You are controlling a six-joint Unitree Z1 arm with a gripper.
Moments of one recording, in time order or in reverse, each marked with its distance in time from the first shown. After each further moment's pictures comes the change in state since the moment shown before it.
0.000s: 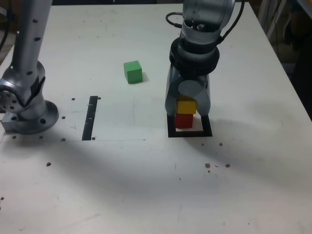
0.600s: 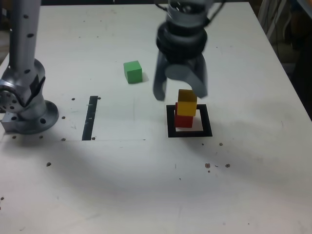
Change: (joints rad) arm 0.004 -0.136 0.030 0.097 0.057 0.005
